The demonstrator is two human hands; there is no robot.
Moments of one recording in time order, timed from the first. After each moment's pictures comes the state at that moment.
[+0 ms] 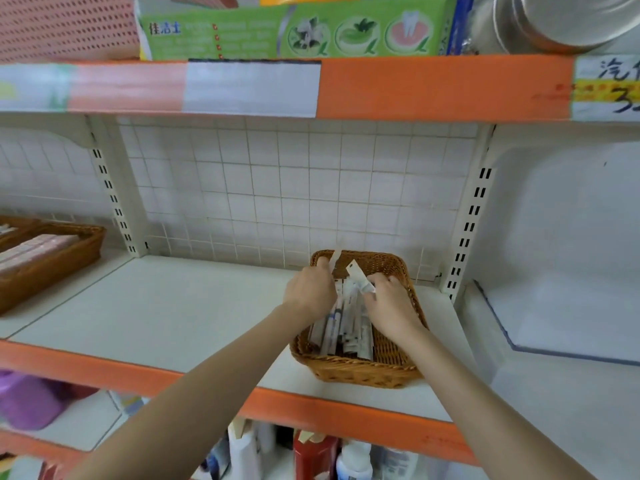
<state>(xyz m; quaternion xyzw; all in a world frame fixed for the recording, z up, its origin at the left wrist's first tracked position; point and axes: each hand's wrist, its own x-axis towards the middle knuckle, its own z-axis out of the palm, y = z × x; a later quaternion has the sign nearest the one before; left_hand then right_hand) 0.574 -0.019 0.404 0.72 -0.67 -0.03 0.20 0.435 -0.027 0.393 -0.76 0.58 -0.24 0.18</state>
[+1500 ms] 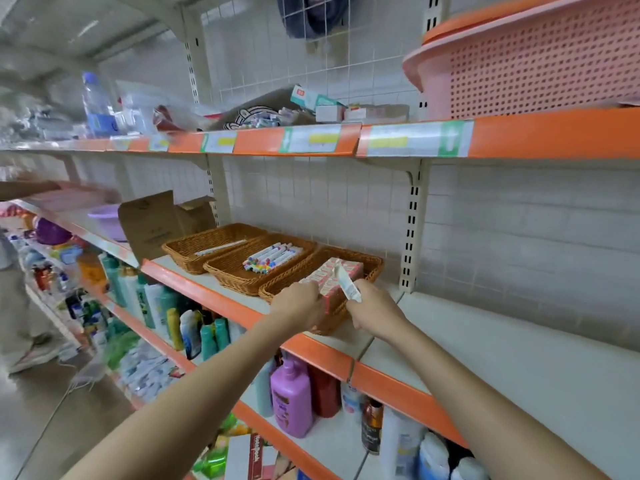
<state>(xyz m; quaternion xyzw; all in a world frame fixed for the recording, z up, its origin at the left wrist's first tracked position) 1.113 0.171 0.427 0.85 -0.50 0.02 0.14 0.988 0.098 0.425 -0.86 0.38 -0.18 0.29</state>
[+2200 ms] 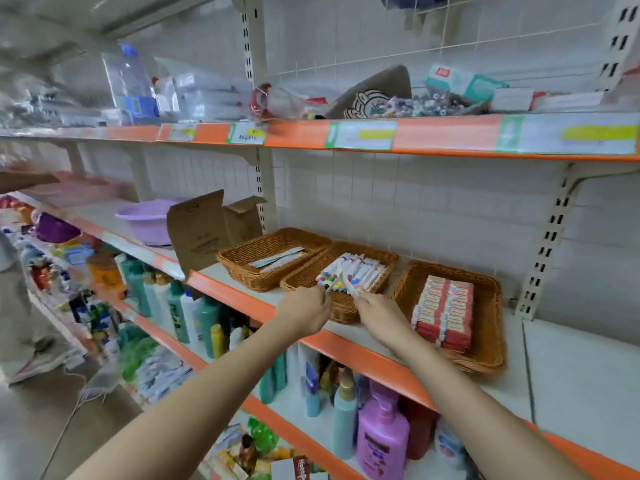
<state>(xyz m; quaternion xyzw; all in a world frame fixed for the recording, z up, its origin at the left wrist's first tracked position) 1.367 0.205 0.412 0.83 -0.54 -0.02 0.17 1.236 0.135 0.410 -0.84 0.39 -0.19 0.32</state>
